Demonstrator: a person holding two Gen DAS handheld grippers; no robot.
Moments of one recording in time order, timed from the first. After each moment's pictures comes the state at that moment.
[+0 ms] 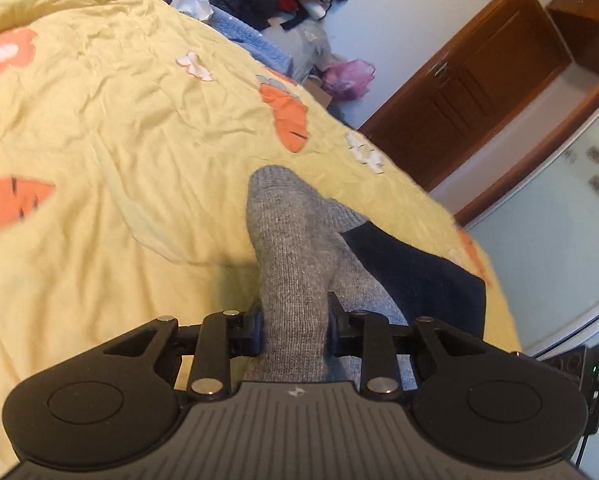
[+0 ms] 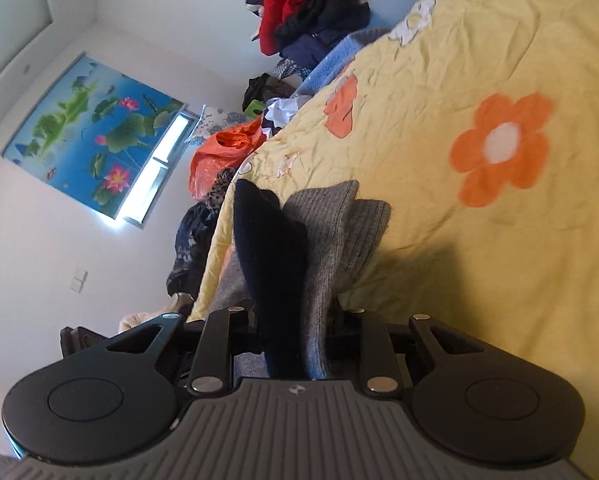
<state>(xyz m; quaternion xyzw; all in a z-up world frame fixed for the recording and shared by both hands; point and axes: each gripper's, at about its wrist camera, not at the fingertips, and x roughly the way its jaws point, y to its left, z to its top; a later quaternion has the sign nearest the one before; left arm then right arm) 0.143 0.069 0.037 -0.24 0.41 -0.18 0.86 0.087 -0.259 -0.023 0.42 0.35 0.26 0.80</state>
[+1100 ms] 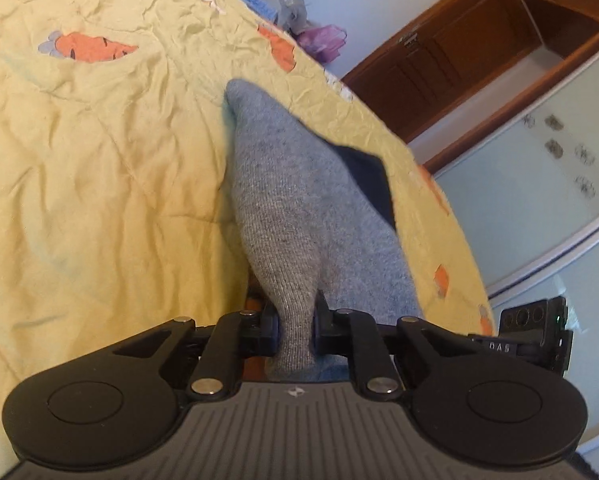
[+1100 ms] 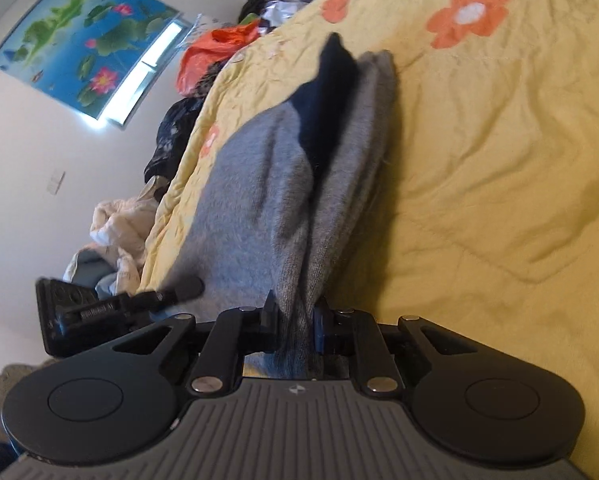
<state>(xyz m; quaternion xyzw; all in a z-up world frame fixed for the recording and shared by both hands) -0.003 0.109 -0.001 -0.26 0.44 -0.25 0.82 -0.034 -0.247 -0.042 0.30 0.45 0.29 0.79</state>
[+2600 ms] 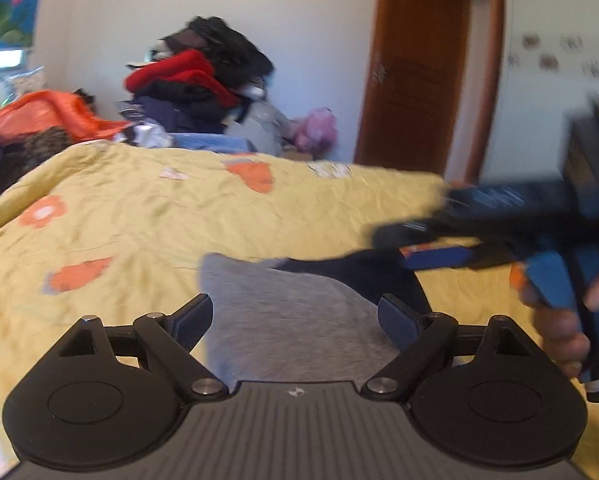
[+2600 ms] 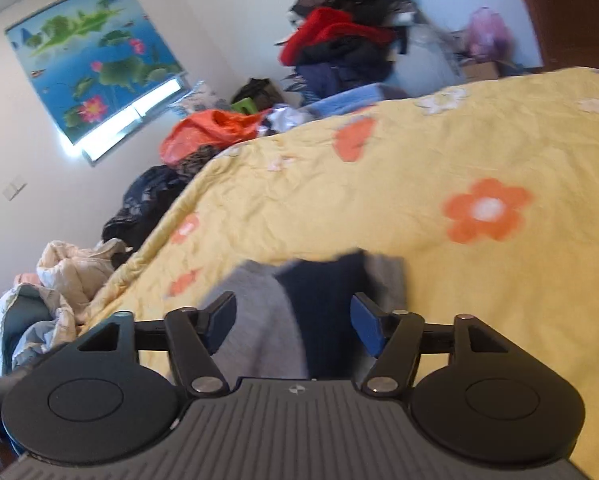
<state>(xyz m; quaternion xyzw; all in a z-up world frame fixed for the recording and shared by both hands) -0.018 0.006 0.044 0.01 0.25 -0.18 0.95 0.002 -0.212 0.030 0.21 0.33 0.22 0.89</state>
